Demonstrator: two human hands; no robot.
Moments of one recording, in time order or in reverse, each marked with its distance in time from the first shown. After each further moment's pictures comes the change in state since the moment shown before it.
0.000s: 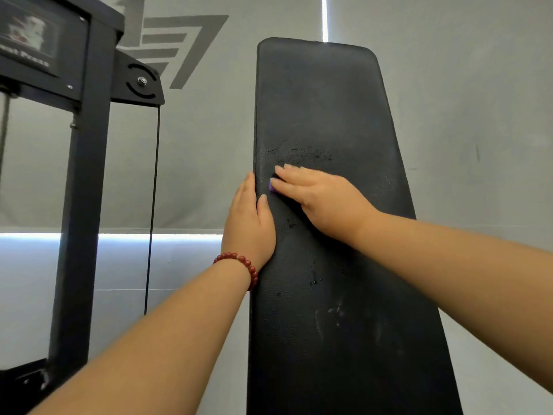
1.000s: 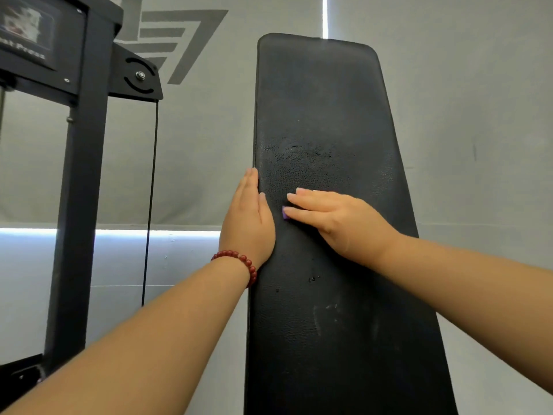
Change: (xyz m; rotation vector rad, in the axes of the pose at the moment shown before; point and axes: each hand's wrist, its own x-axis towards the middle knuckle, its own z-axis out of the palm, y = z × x) left_hand -0.002 -0.001 -0.002 0.048 -0.029 0.052; right_hand -0.036 -0.005 -0.003 0.035 0.046 -0.103
